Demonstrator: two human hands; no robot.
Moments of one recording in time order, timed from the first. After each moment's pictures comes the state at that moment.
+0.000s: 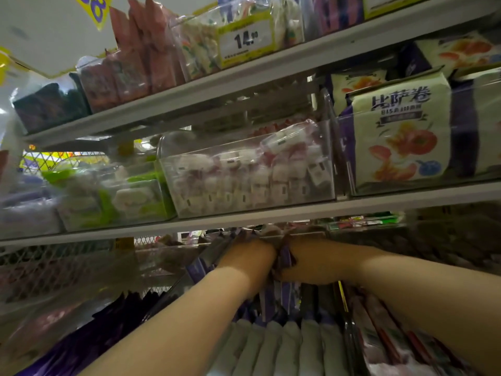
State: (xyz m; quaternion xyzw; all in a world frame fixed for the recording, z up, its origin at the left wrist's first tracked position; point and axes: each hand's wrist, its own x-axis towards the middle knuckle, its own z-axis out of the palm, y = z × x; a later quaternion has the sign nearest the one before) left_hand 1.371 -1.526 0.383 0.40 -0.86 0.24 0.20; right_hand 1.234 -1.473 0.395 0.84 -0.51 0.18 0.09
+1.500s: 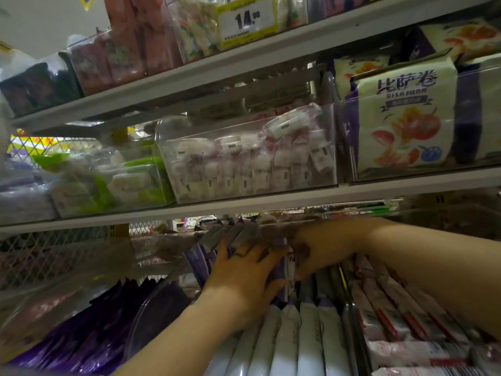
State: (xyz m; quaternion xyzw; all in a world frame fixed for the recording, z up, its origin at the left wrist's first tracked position) left_hand 1.396 -1.520 0.332 0.38 -0.85 0.29 0.23; right_hand 1.219 -1.464 0.408 0.82 -0.56 0.01 0.10
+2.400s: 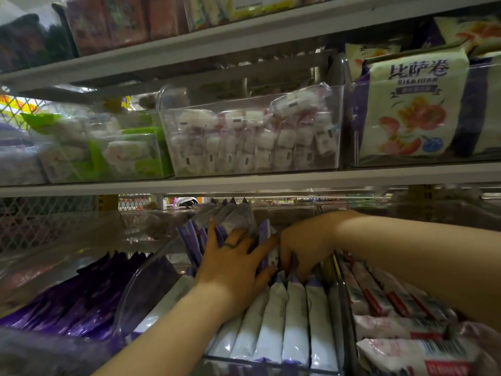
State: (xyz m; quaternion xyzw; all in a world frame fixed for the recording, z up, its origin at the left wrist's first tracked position) left_hand 1.393 -1.531 0.305 0.41 -0.82 0.31 0.25; right_hand 1.243 -1.473 0.398 0.82 -0.53 -0.19 0.14
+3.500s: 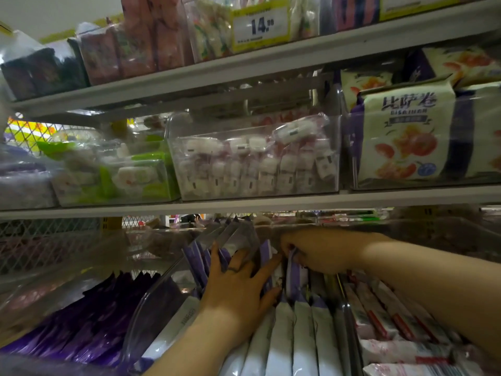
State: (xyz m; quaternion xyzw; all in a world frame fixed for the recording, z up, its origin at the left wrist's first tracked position) left_hand 1.395 -1.530 0.302 0.43 -0.83 0.27 0.24; right_hand 1.216 -1.466 0.399 0.81 -0.55 0.07 0.20
